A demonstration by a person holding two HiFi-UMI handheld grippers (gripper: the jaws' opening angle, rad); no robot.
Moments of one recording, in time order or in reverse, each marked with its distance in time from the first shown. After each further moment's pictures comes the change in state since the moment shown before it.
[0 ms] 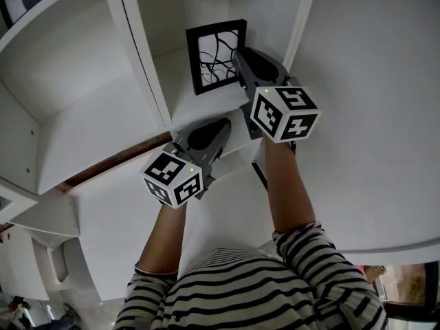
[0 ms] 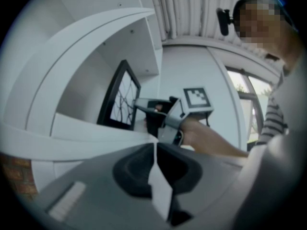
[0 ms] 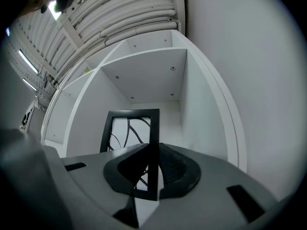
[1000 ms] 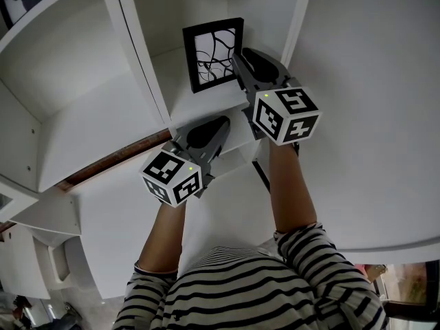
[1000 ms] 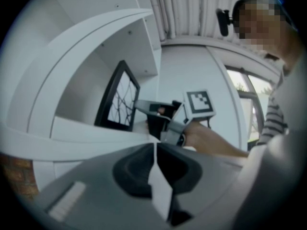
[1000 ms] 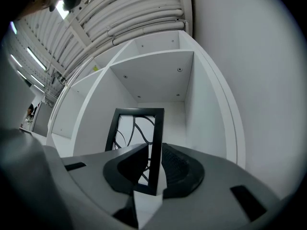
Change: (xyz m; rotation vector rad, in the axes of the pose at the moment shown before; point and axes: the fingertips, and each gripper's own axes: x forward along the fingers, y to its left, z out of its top) left arm 0.000 -0.004 0.003 0.011 -0.003 0.004; right arm -0.008 0.007 0.000 -0.064 0.007 0.060
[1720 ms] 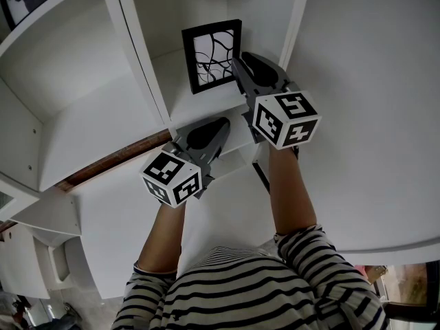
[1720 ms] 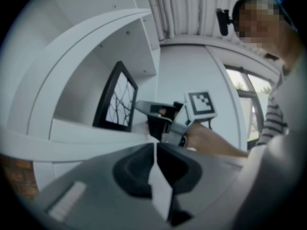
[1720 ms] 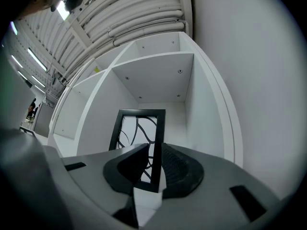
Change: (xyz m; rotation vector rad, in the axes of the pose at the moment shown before) left arm 0.000 -0.004 0.001 0.009 0.004 -0.001; right arm -0.007 0.003 -0.001 0.003 -0.004 0.008
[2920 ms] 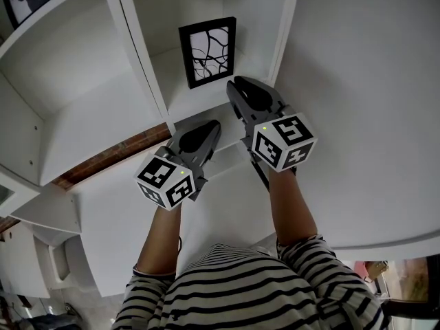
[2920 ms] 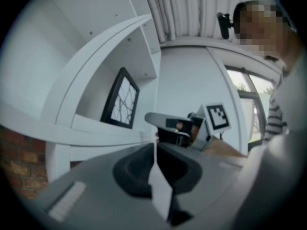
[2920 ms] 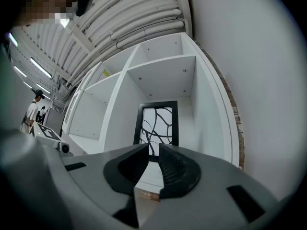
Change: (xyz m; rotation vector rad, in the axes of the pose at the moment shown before) left arm -0.023 -0.008 -0.004 -0.017 -0.015 0.032; right arm -0.046 0.037 -0.026 0.039 0.025 0.077
